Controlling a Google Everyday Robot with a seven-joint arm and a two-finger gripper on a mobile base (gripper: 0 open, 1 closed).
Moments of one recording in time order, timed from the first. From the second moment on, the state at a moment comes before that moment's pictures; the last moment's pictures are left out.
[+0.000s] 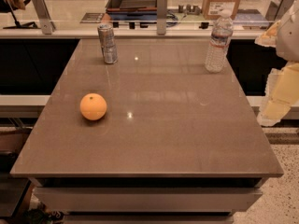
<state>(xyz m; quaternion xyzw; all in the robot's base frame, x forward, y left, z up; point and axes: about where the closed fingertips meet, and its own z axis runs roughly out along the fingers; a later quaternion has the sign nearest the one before) 0.438 -0.214 0.986 -0.60 0.78 -0.05 0.17</state>
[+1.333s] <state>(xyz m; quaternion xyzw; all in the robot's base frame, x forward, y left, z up) 0.504 -0.229 0.982 -0.54 0.78 -0.03 0.30</state>
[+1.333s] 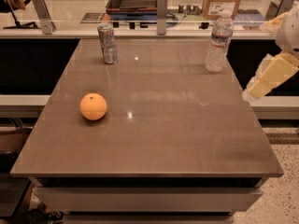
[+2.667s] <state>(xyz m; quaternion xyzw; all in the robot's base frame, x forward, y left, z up) 0.628 -0.258 0.942 -0.35 0.78 0.08 0.52</state>
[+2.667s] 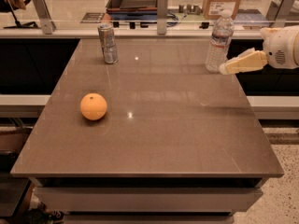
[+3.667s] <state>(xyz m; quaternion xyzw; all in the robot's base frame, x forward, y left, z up) 0.683 -0.230 0.931 -0.32 0.72 0.10 0.61</state>
